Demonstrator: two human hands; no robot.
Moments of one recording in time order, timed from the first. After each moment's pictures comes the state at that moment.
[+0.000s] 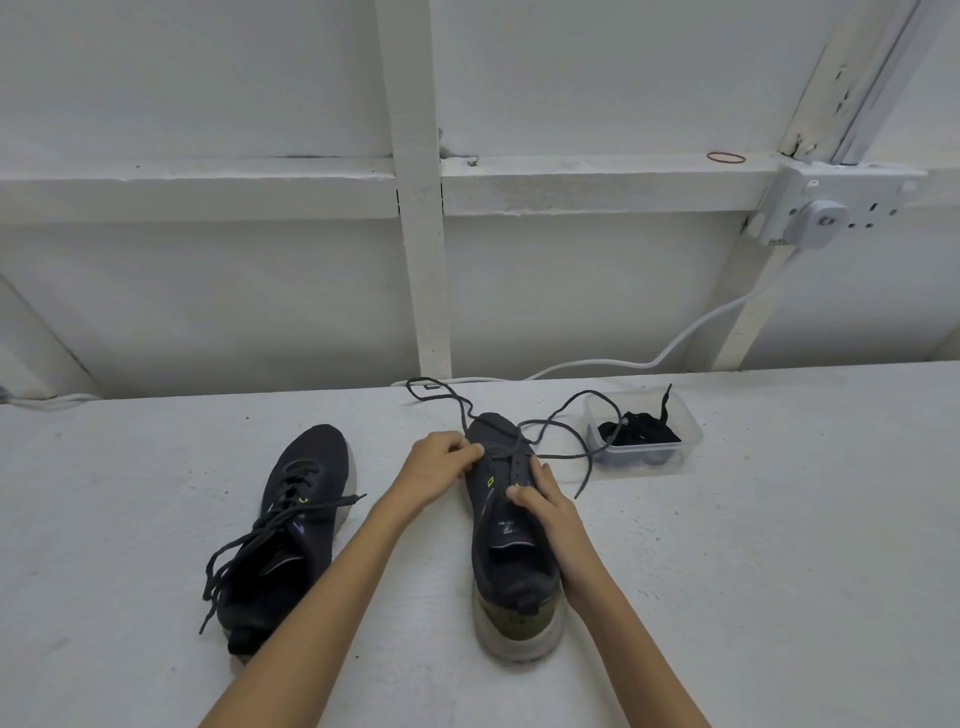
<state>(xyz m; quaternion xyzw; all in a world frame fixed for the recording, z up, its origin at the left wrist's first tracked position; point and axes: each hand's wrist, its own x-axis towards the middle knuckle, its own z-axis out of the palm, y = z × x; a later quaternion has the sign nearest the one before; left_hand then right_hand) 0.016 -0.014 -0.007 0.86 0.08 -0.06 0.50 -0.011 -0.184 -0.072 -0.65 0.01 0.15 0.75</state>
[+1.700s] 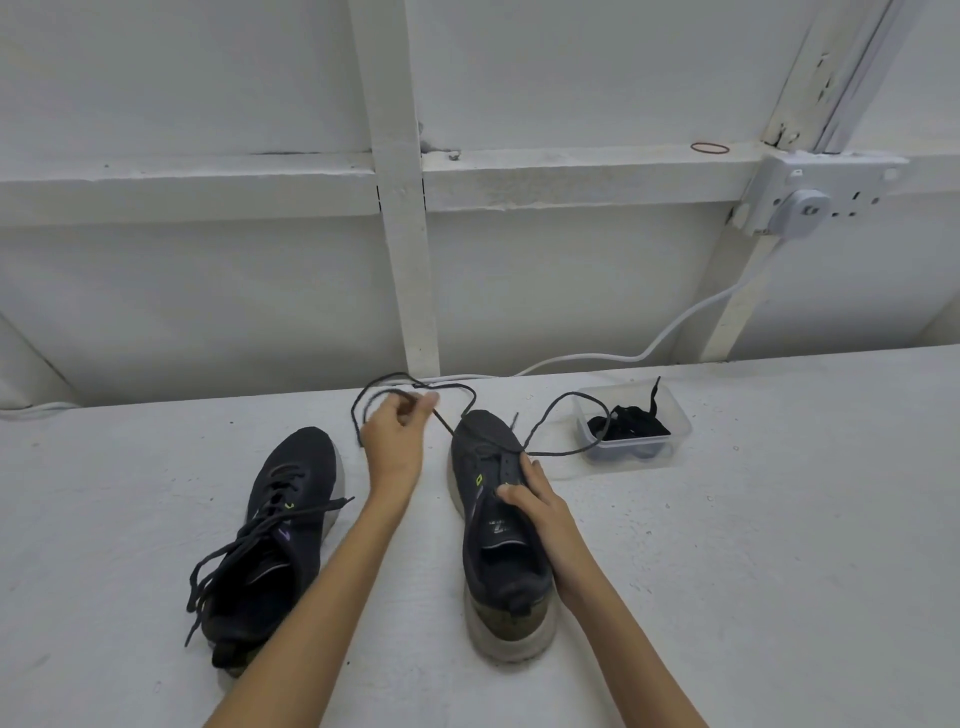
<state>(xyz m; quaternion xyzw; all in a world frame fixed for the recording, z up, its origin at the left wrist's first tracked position) 0.025 -0.011 0.003 0.78 0.18 0.22 0.56 -0.023 -0.185 -0.048 -0.65 0.01 0.14 0.74</state>
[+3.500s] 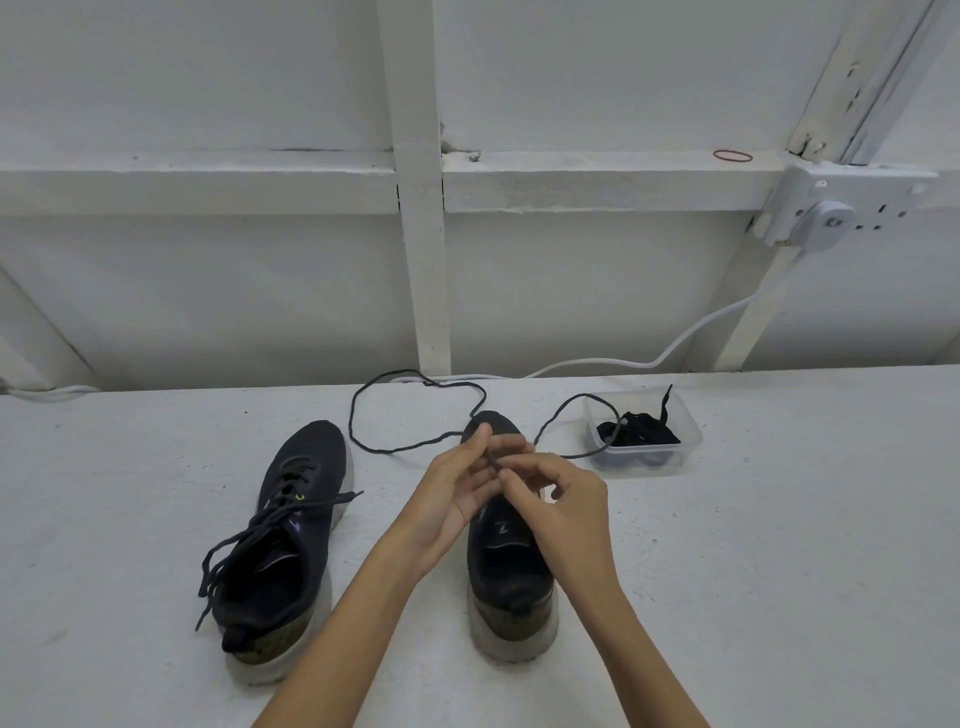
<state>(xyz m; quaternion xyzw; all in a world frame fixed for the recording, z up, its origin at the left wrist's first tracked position) -0.049 -0.050 0.046 0.52 0.05 -0.11 0.85 -0.059 -0.181 0.039 -0.78 -0.08 -0.09 0.62</state>
